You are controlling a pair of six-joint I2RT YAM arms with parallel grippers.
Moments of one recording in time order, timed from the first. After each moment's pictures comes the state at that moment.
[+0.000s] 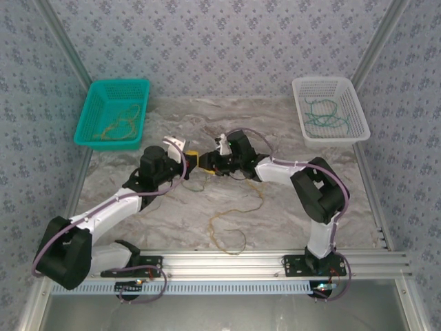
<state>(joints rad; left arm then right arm) -0.50 1.20 0.61 0.28 0.27 -0.19 0.66 1.86 1.09 0.24 -0.63 0.95</state>
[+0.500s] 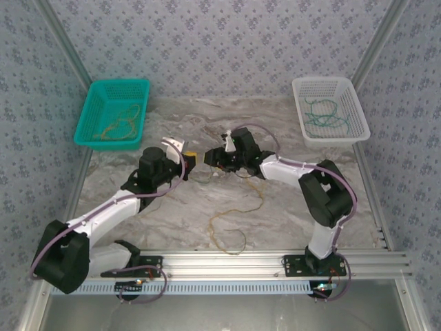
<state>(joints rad) -0.50 1.17 0.60 0.25 0.24 -0.19 0.63 1.79 1.10 0.08 -0.51 0.83</state>
